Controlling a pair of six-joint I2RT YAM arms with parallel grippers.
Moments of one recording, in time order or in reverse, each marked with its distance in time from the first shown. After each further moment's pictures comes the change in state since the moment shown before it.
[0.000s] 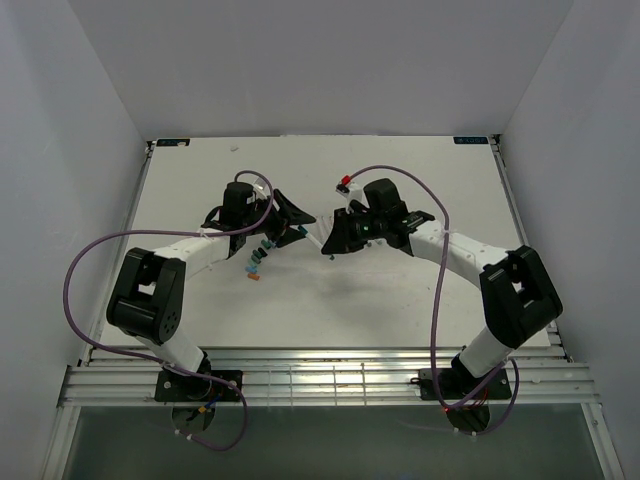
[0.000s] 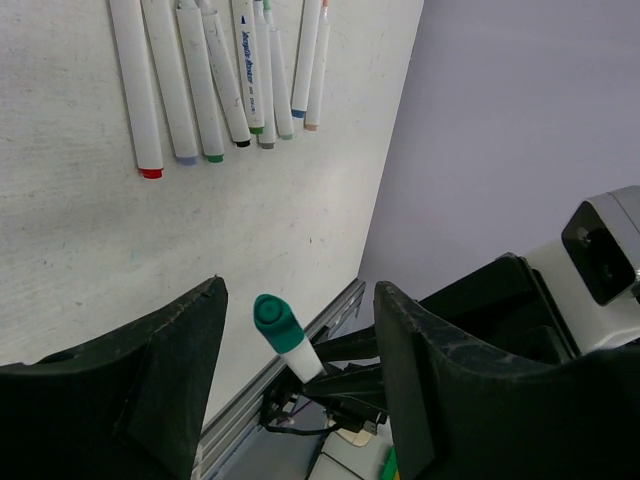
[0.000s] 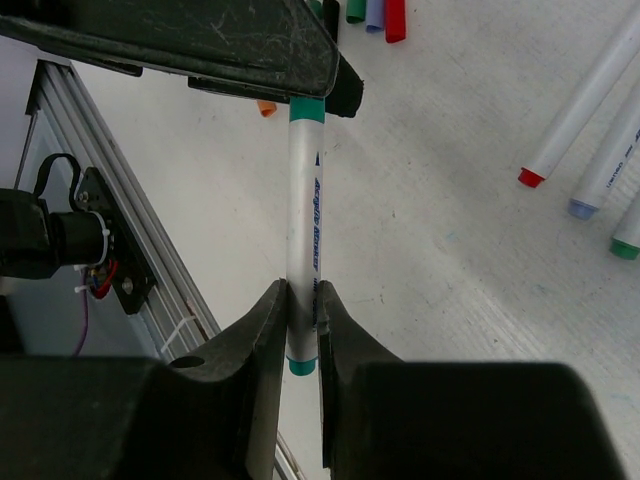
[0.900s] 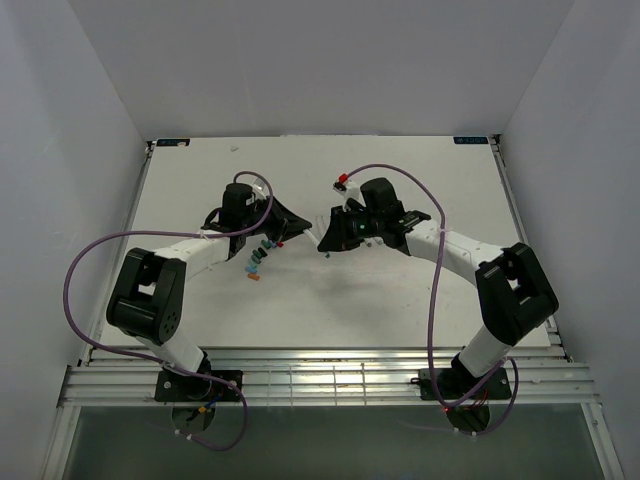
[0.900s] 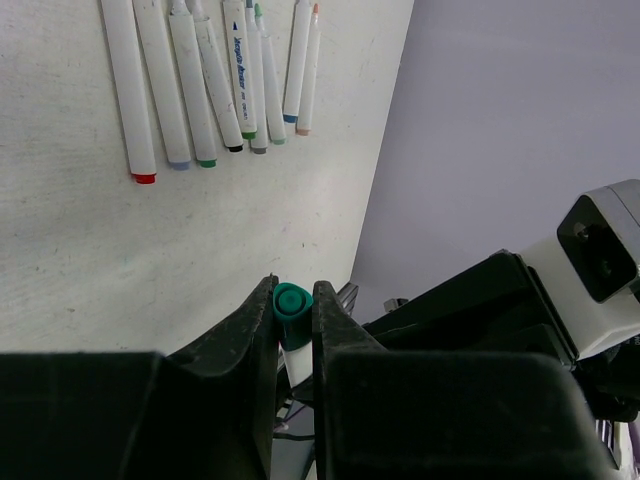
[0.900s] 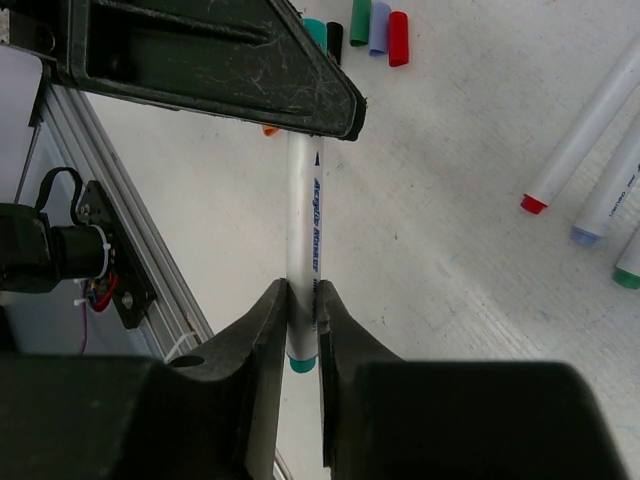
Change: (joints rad) left arm 0.000 -0.002 -0.019 0.050 0.000 -0.027; right arm 0.017 0.031 0.012 0.051 0.014 0.023
